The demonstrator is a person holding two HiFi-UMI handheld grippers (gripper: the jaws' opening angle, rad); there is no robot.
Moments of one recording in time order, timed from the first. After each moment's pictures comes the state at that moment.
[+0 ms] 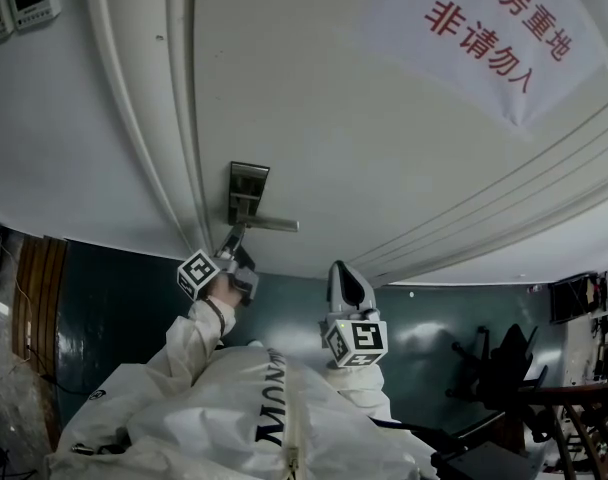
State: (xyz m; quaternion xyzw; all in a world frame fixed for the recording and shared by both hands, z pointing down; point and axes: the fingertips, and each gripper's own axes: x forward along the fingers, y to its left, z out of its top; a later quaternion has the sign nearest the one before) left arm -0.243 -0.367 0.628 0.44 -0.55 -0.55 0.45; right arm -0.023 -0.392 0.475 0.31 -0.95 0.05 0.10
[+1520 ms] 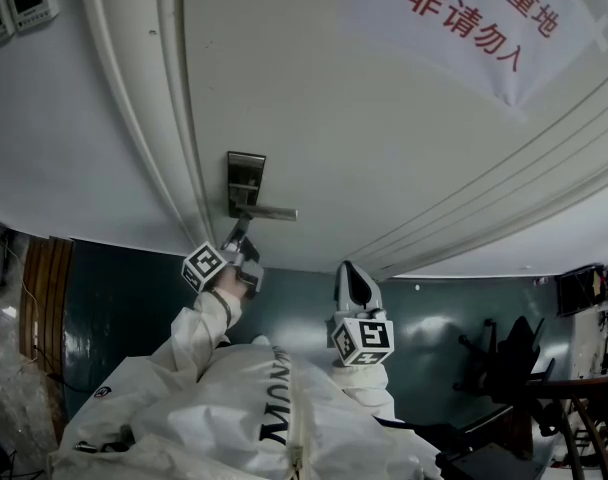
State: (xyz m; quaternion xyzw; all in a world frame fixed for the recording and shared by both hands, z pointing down) left arm -0.234 -0.371 0.621 0.46 -0.57 -0.52 0.43; right arm 0.006 -0.387 0.482 0.33 -0.94 0.07 0.10
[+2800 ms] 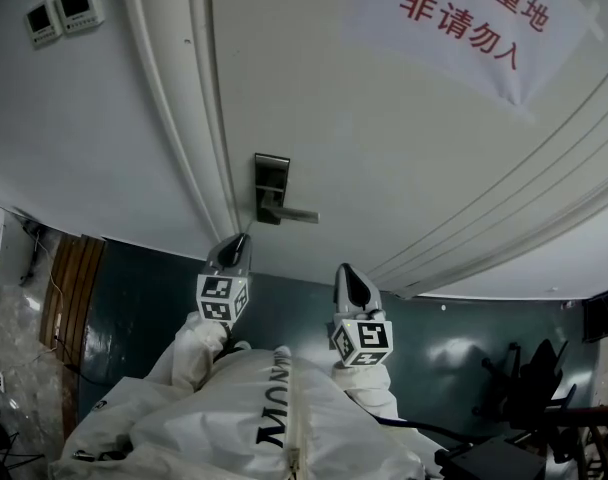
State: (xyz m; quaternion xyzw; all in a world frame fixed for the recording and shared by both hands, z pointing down) left arm -0.229 -0.290 0.553 0.59 -0.80 0.01 0.12; right arm -0.024 -0.362 0.489 0.26 -0.96 0.08 0.07
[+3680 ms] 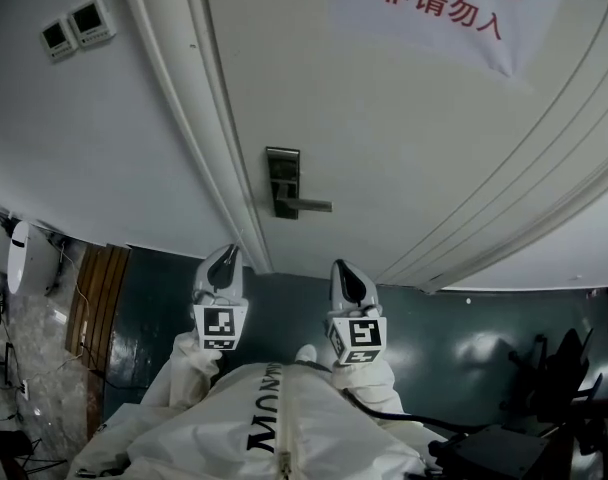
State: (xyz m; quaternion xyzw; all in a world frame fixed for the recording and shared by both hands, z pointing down) left arm -0.210 -0.208 0.475 0.56 -0.81 0.16 -0.04; right arm -0.043 -0.317 0.487 0.24 -0.97 0.05 0.06
